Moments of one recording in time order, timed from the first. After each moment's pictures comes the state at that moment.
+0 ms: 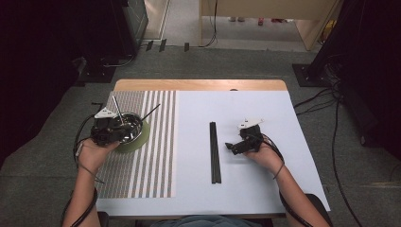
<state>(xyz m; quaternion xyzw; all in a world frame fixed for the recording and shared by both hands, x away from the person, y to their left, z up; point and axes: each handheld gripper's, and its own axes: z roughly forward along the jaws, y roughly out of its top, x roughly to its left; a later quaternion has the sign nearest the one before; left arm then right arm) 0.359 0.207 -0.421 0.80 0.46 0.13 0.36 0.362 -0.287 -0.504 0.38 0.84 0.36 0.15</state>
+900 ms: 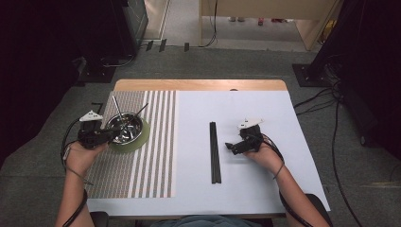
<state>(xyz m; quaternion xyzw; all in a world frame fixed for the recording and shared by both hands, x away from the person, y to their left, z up) 0.357 0.245 -0.432 0.78 0.48 0.13 0.37 0.363 -0.287 -0.504 0.38 0.84 0.36 0.15</state>
